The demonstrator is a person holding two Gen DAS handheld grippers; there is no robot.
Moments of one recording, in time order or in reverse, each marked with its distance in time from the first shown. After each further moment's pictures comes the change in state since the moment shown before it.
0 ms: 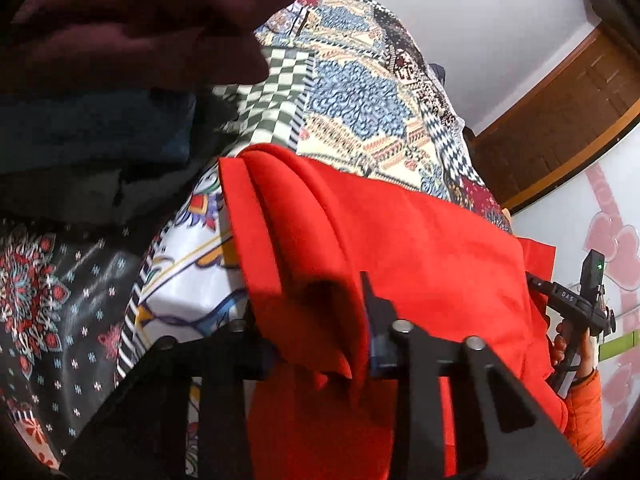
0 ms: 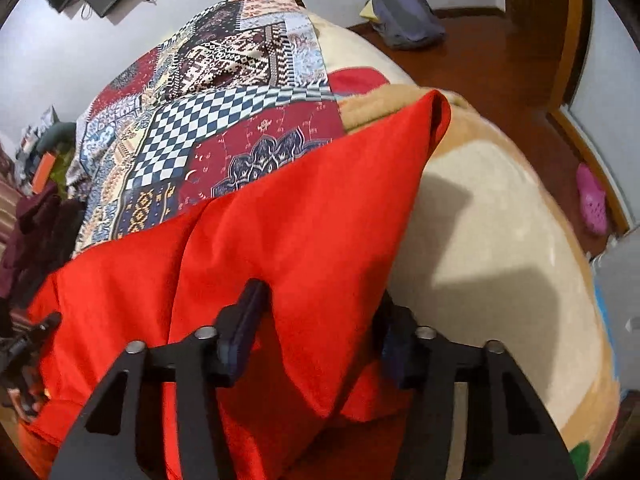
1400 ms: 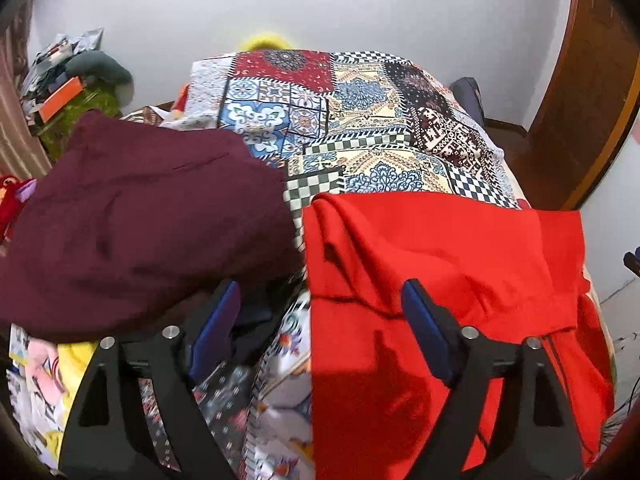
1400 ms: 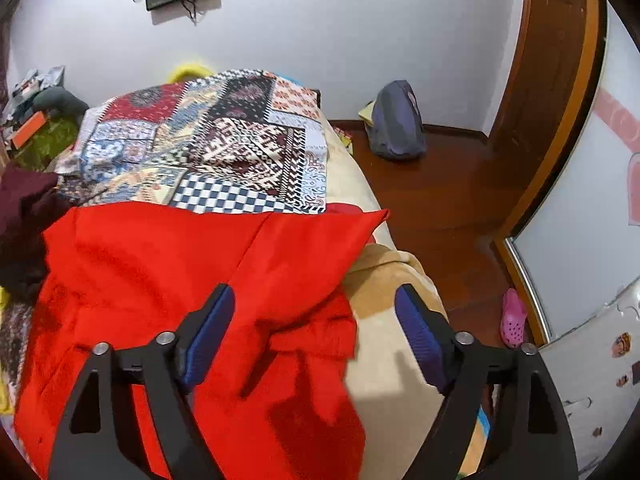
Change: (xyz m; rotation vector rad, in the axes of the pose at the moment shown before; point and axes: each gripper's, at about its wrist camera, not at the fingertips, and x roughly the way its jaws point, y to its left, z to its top) left arm -0.070 -0.036 0.070 0.223 -0.163 0.343; right arm -0.100 0.073 0.037 -0.268 -0.250 -0.240
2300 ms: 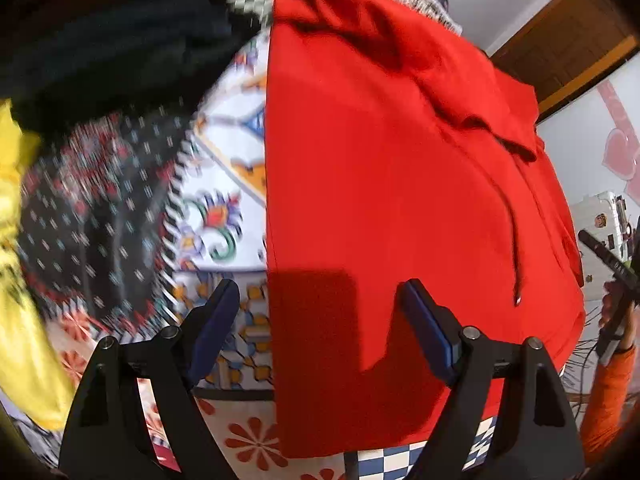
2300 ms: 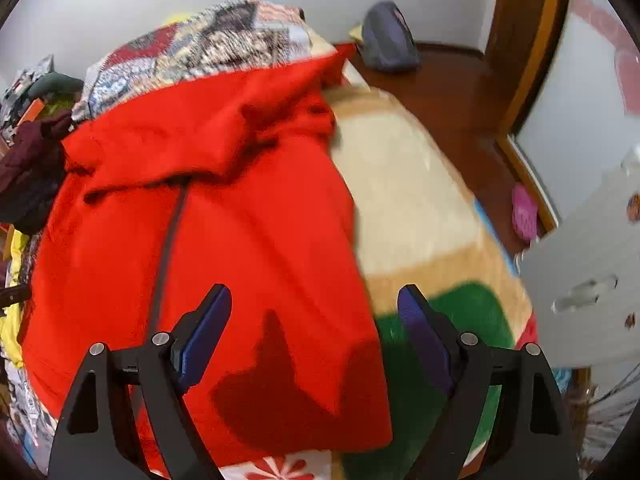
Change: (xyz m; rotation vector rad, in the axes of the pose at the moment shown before) left arm 0.003 0.008 -0.172 -0.069 0.418 -0.271; right arm -0.021 -0.027 -0.135 0.119 0.249 0.057
